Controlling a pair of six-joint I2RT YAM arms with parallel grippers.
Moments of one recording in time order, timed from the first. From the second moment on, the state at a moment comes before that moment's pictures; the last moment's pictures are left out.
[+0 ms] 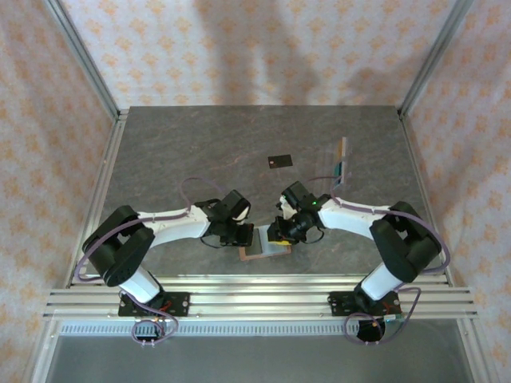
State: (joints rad) left arm -0.73 1.59 0.79 -0.38 0.31 -0.70; right arm 0.67 1.57 0.79 -0.44 -0.55 0.66
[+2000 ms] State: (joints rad) left arm -0.66 1.31 1.12 -0.59 0.10 -0.64; right arm 0.34 1.32 1.28 -0.91 0.21 0.45
